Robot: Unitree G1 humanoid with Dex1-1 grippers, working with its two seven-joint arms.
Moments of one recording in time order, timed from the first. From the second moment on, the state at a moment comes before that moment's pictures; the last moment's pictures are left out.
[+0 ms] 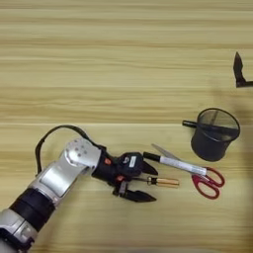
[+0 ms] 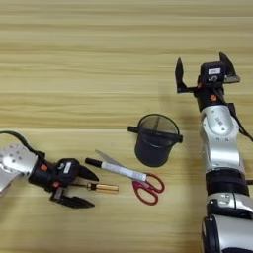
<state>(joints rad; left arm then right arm) -0.30 0.42 -0.53 0.23 -0.04 -0.04 -1.22 -0.44 -0.32 -0.20 0.46 0.05 -0.32 0.12</state>
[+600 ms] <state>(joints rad) -0.35 0.37 -0.54 0.33 -0.02 -0.10 -1.16 -0.44 -0.32 -0.21 0.45 0.06 -0.31 0.12</state>
